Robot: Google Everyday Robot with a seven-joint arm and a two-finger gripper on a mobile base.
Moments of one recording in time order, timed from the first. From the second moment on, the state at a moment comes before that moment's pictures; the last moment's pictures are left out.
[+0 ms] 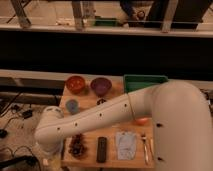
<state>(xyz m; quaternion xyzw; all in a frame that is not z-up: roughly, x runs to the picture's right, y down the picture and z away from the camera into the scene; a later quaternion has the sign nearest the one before) -0.267 0.303 0.638 -0.30 -0.33 -0.36 0.82</state>
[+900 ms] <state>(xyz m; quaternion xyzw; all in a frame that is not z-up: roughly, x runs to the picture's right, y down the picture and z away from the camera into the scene) -0.286 0.270 0.670 -0.26 -0.34 -0.41 0.81</state>
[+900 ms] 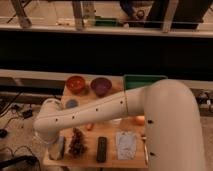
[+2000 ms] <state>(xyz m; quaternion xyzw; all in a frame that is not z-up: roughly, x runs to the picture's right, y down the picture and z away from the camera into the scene) -0.293 0.274 0.707 -0.25 -0.39 -0.48 0.74</state>
